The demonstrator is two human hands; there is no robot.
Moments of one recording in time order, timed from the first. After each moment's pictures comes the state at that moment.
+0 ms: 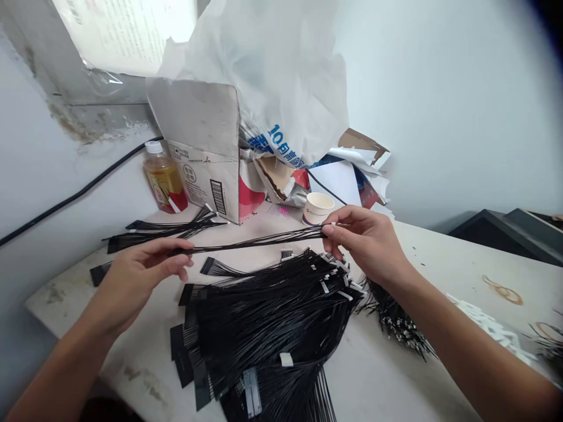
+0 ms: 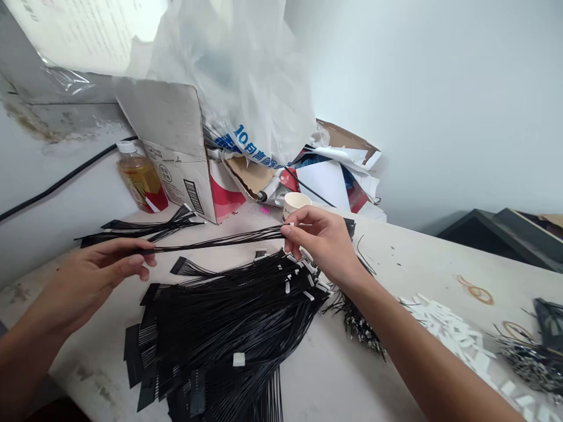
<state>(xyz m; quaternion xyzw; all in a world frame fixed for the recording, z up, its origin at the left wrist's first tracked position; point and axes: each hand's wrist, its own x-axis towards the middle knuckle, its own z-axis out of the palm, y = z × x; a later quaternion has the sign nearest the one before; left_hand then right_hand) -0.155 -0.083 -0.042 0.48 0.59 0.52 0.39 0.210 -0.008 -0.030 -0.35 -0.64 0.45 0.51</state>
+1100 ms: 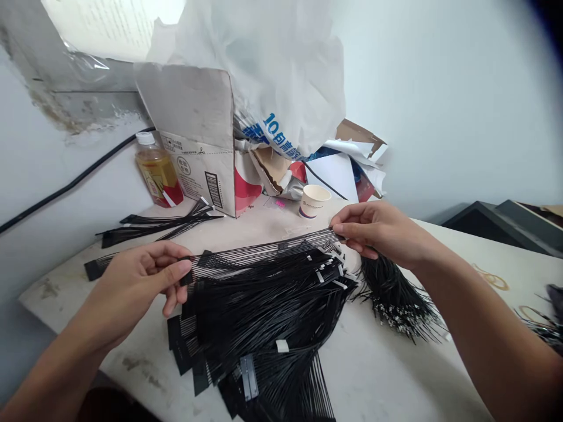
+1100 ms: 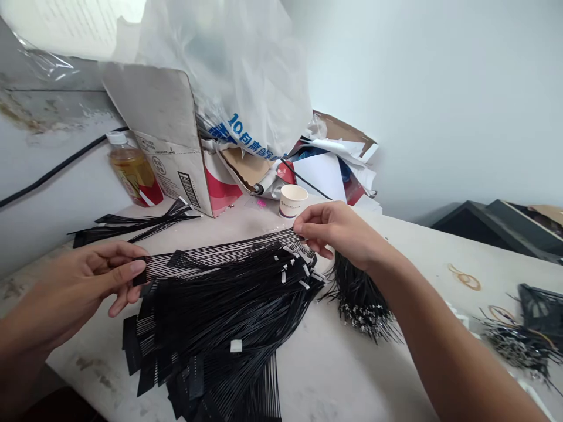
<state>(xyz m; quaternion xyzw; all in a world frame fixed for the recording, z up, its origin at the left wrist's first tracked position) -0.132 -0.104 -0.027 0.52 0.60 0.42 0.43 0.243 -0.007 -0.007 -0.48 -0.62 0.52 0.34</state>
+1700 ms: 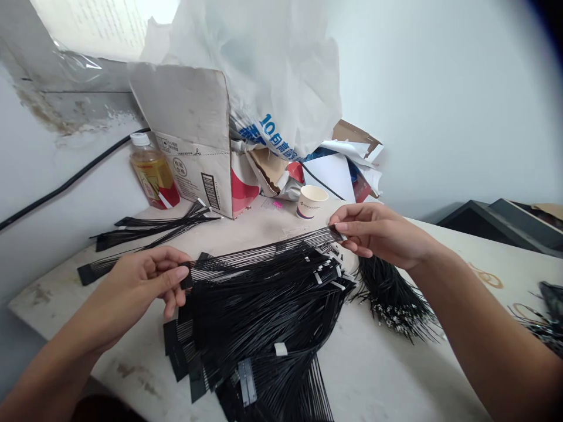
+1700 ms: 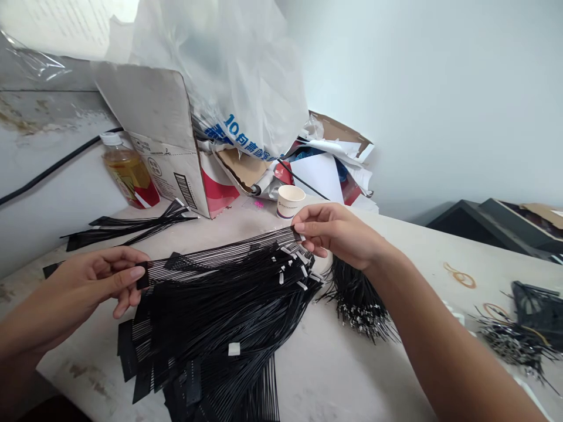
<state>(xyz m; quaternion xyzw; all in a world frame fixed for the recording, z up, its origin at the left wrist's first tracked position) -0.140 -0.097 -0.034 0.53 0.63 0.36 0.44 0.250 -0.003 -0.007 -0.42 -0.57 0.62 0.33</state>
